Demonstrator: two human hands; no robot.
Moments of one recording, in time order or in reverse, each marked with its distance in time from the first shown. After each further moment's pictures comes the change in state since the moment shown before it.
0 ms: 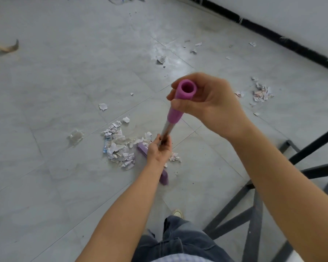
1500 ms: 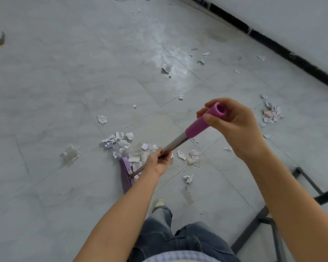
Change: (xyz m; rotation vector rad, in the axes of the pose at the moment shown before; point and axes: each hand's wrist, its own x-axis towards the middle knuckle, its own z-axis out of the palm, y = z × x) left_hand 0.148 0.141 0.108 0.272 0.145 -0.075; right_hand 0.217 0.082 0.020 0.094 0.196 0.139
